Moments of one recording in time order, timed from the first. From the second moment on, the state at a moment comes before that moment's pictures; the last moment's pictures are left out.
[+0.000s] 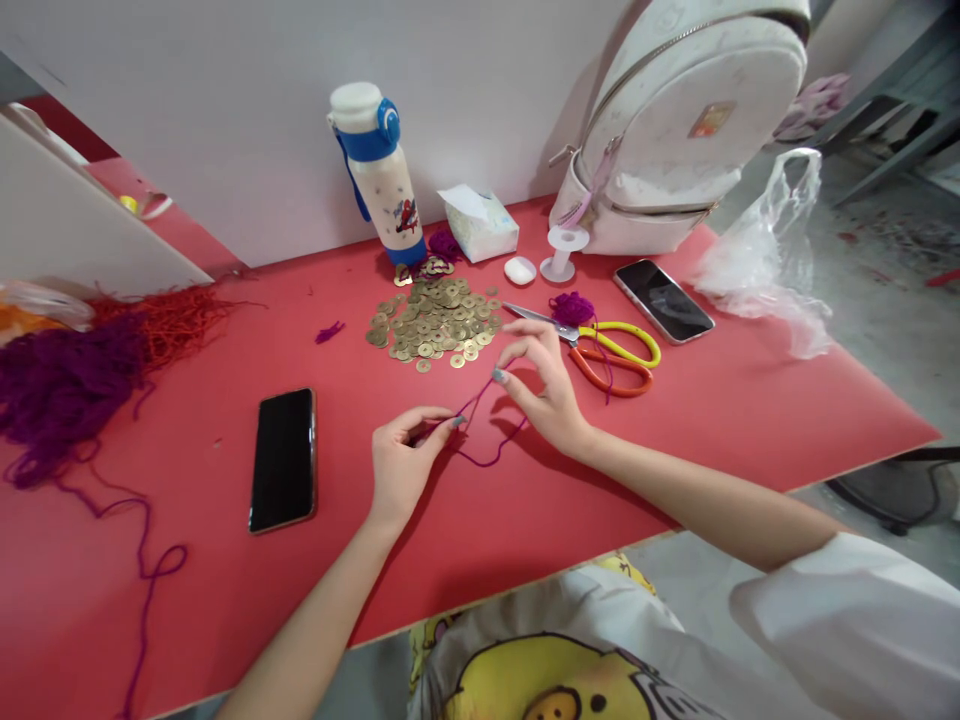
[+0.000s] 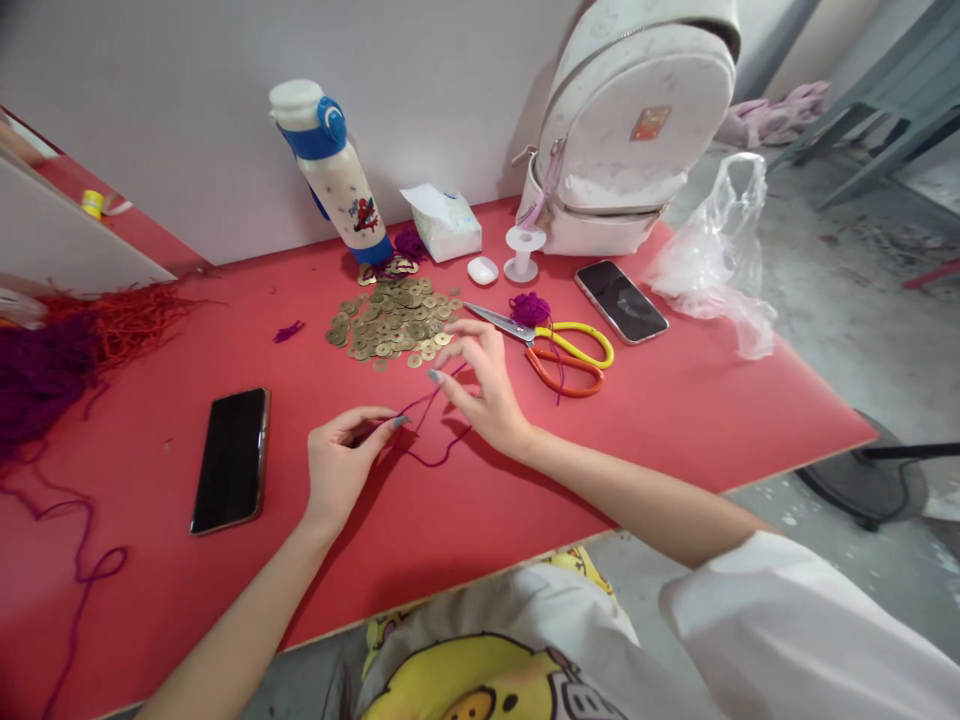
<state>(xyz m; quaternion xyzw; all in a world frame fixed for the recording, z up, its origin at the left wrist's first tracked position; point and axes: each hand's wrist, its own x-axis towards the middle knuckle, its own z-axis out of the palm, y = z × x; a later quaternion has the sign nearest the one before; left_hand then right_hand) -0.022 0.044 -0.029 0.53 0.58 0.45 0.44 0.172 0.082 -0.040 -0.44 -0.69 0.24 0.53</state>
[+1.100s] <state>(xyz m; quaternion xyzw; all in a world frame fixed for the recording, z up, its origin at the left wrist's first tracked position) -0.024 0.042 -0.024 0.57 0.55 0.47 0.39 0.153 0.061 -0.044 -0.32 -0.80 0.35 0.38</state>
